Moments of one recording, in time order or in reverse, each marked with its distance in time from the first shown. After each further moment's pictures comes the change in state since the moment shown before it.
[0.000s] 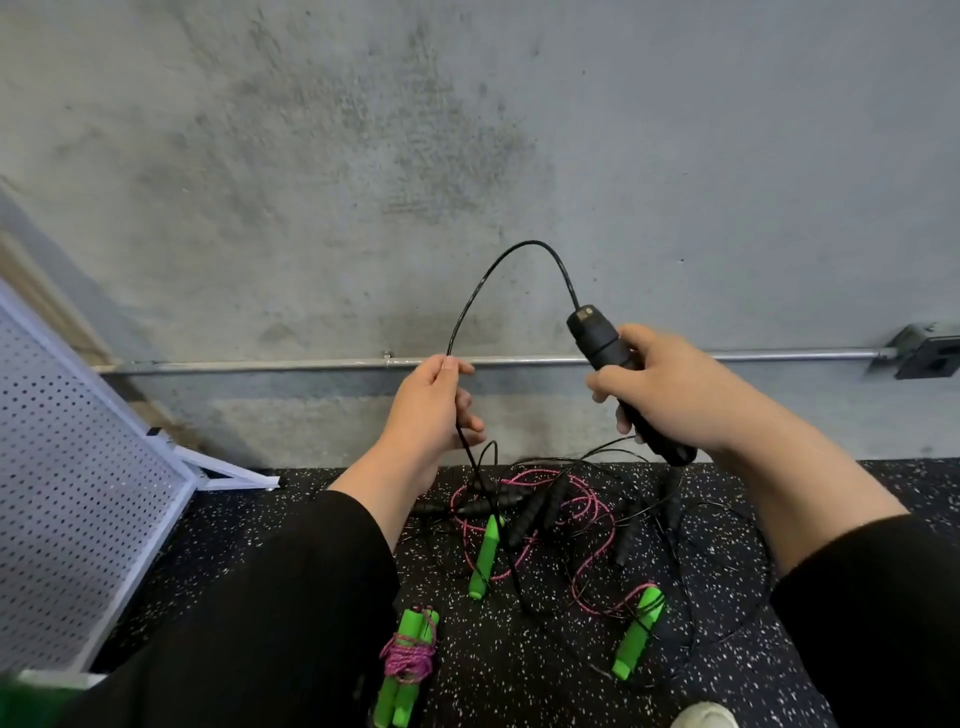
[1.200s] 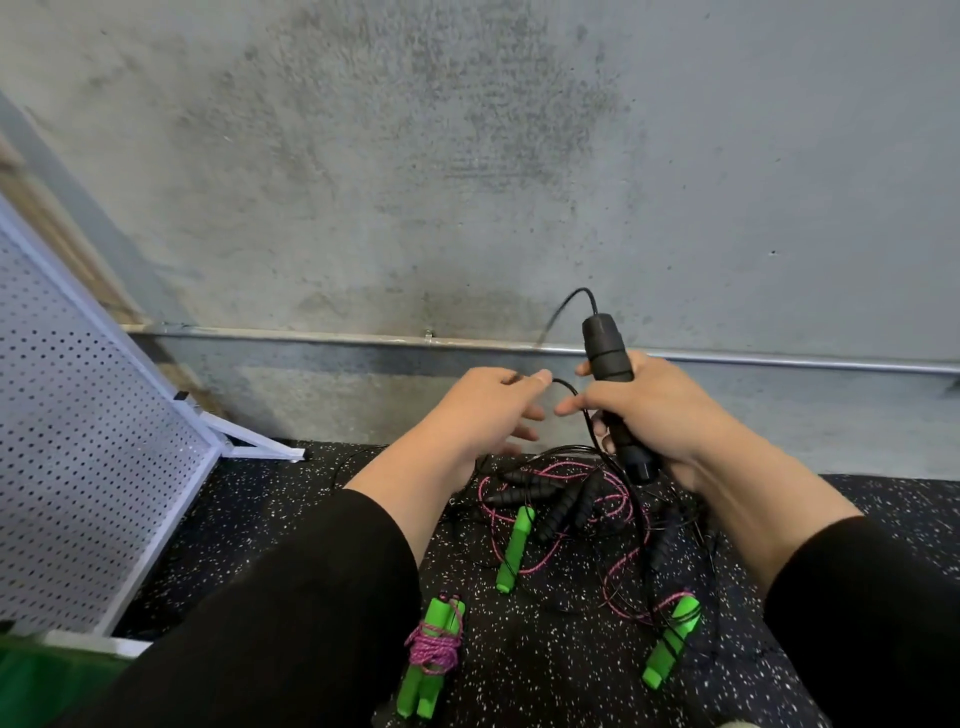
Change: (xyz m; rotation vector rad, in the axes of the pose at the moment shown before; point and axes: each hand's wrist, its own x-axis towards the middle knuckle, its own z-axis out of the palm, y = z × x) left_hand 0.009 0.008 -0.027 0.216 -0.192 -0.171; right_hand 0.053 0.003 0.089 0.429 -0.084 0.236
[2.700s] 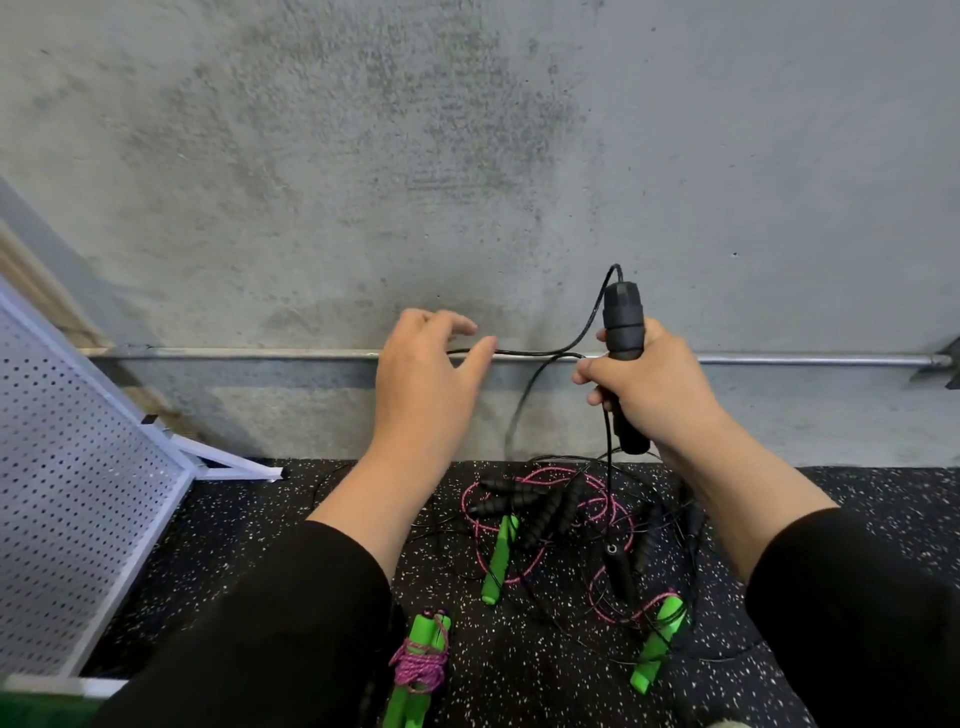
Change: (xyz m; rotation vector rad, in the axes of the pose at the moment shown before) left_hand 0.004 0.014 -0.010 0.527 0.604 0.615; right_hand 0.016 -0.001 -0.027 -0.023 0.265 -0.215
